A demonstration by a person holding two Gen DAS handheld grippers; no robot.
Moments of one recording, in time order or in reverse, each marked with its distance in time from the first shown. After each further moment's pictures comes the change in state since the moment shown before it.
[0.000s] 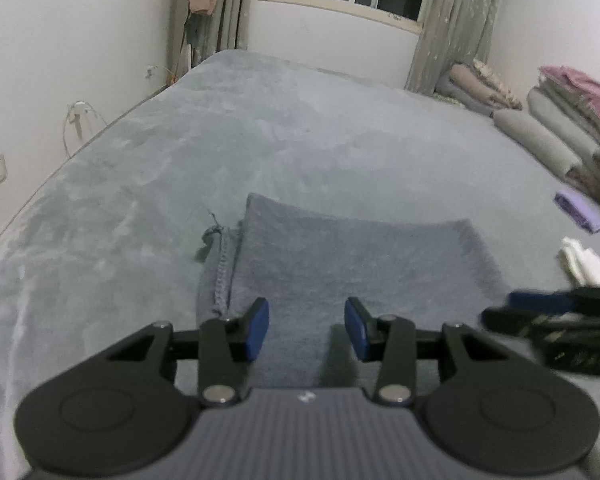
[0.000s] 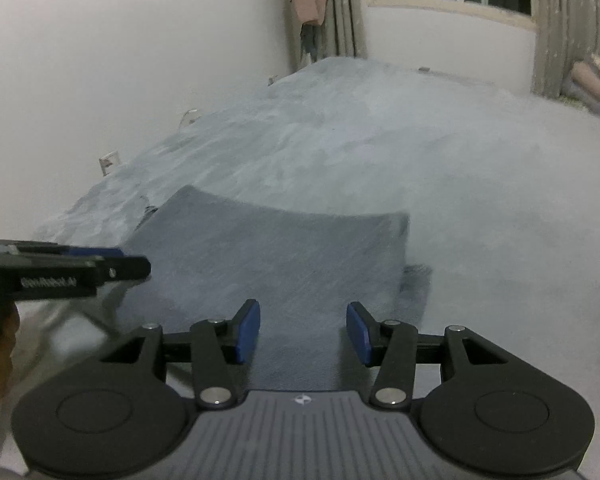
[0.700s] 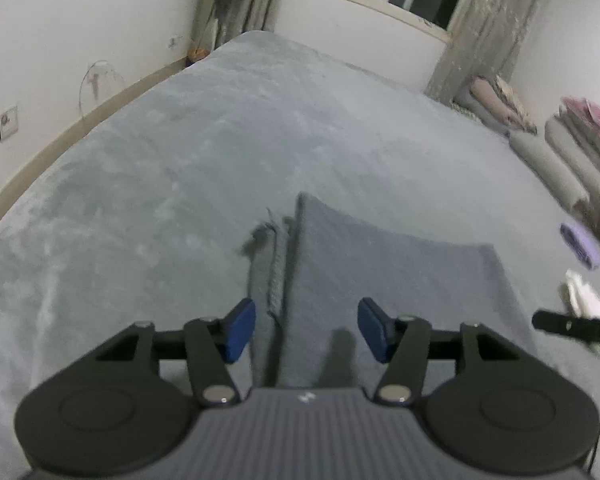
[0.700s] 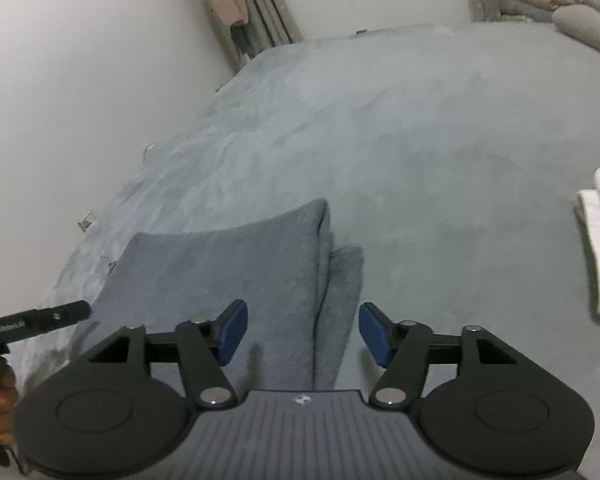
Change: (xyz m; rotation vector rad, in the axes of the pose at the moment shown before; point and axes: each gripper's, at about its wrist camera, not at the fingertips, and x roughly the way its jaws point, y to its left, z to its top) left arm 0.012 0.044 0.015 -0.085 0.040 0.017; right arm -0.015 -0.065 0.000 0.300 0.009 -0.008
